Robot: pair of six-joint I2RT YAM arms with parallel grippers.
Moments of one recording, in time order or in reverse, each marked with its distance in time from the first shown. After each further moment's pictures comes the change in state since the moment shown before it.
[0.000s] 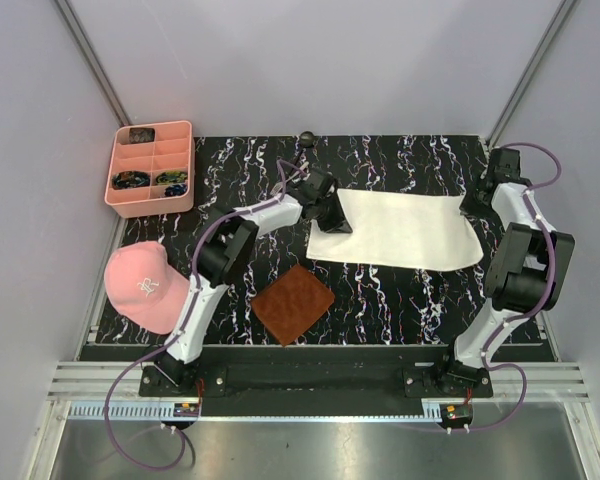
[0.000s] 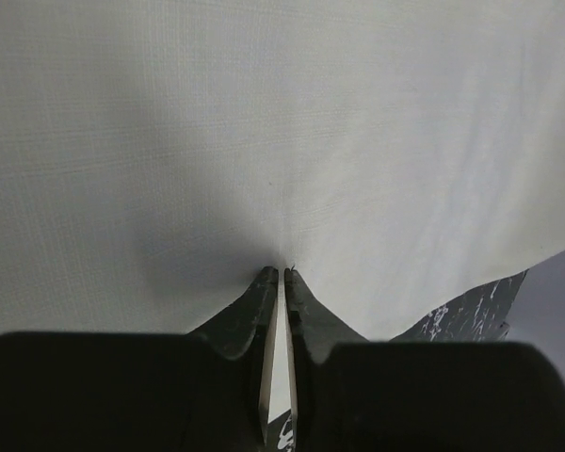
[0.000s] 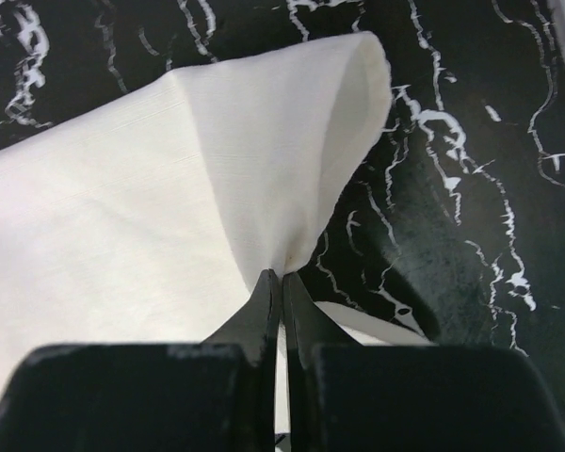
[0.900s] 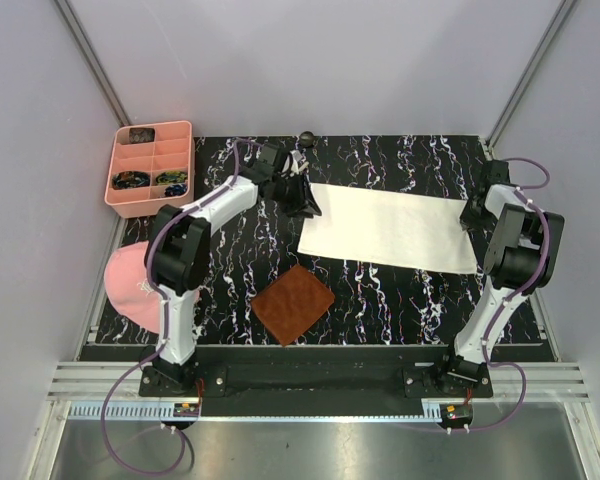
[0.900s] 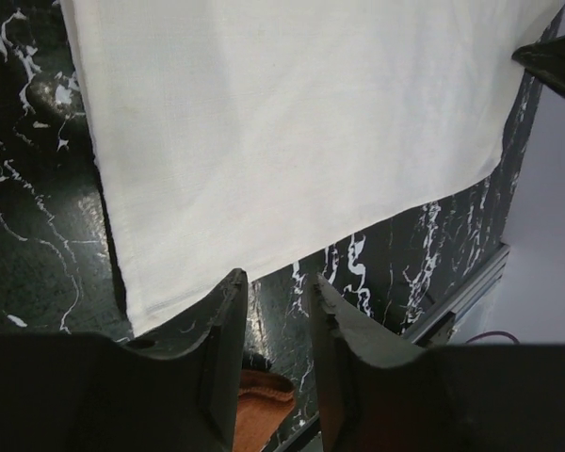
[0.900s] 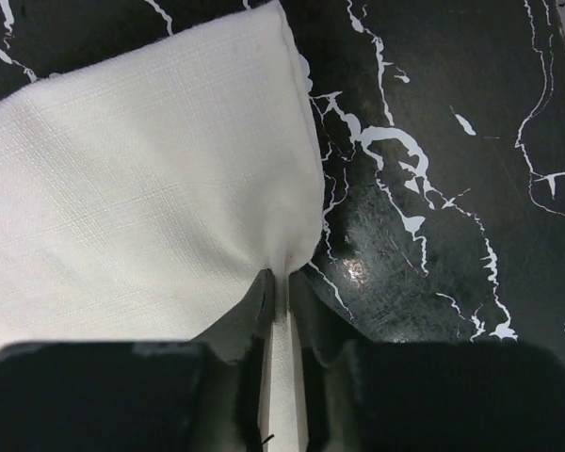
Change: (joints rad) left arm 0.177 -0.306 -0.171 -0.173 0.177 0.248; right arm -0.015 0.194 0.018 0.040 0.122 -0.014
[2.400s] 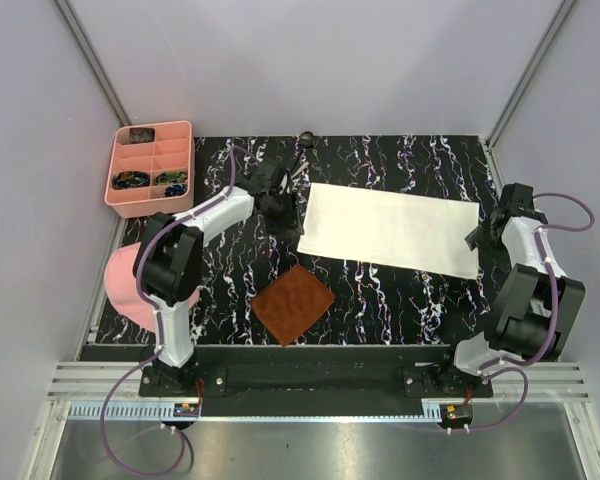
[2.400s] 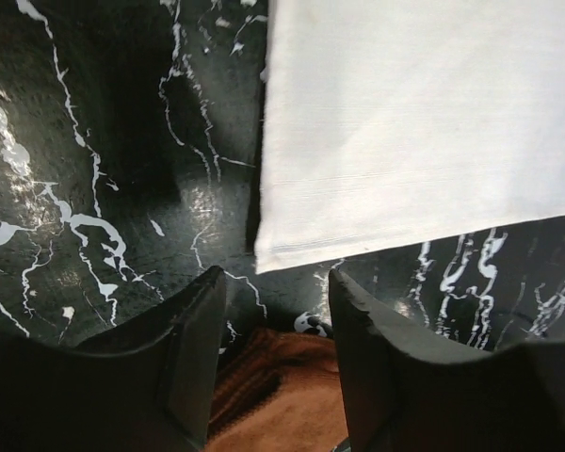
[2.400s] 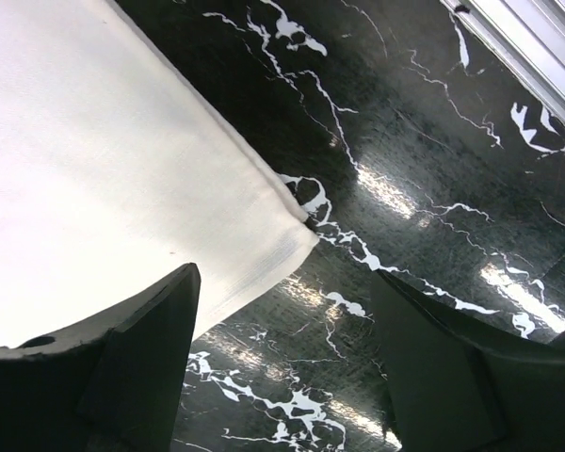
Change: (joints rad) left arm -0.023 -0.085 -0.148 -0.104 -0.262 0.089; right arm -0.077 -0.505 -0.339 -0.223 0.113 0.313
